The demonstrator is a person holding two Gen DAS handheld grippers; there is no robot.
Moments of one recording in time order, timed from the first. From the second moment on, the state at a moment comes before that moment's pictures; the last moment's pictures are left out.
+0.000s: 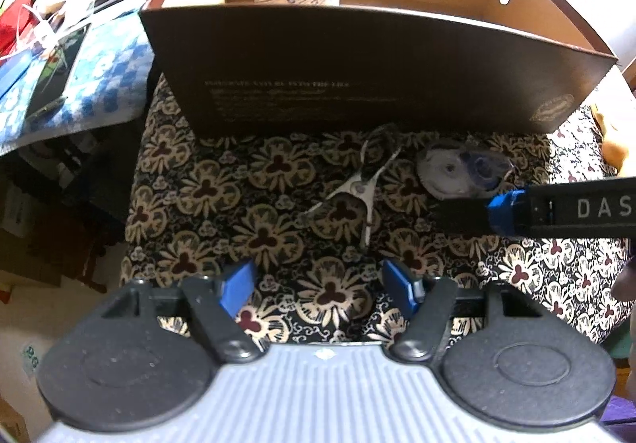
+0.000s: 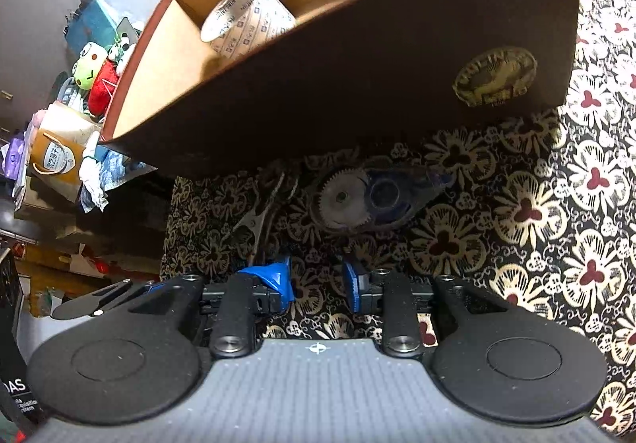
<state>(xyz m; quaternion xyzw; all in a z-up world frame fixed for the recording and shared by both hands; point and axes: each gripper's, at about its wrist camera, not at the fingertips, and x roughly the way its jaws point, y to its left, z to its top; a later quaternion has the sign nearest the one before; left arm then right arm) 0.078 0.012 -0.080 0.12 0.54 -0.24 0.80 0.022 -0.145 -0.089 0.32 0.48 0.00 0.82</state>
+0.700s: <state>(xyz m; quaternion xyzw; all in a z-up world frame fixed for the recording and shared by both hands) 0.087 0.012 -0.067 0.11 0.50 -0.29 0.81 0.020 -0.148 -0.082 0.32 0.46 -0.01 0.83</state>
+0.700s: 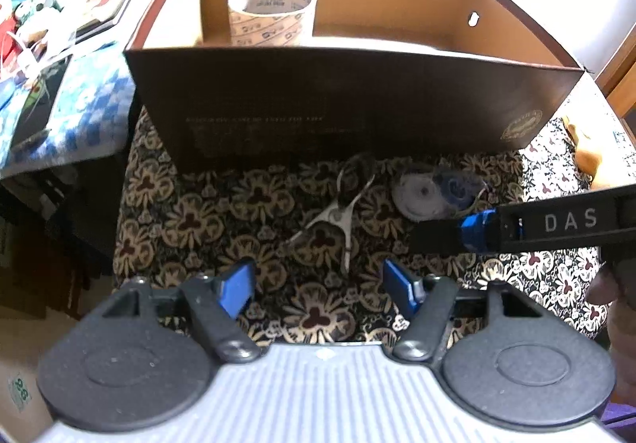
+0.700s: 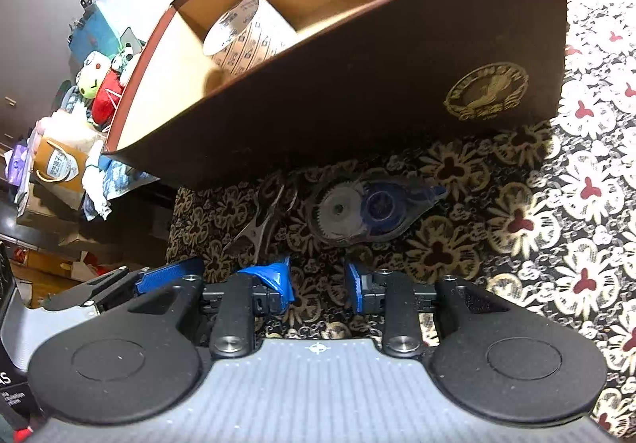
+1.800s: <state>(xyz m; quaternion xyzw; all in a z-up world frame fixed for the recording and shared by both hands) 0.120 -0.009 -0.082 0.12 0.51 -0.27 0.81 0.073 -0.137 -0.088 0.33 0.46 0.02 0.82</state>
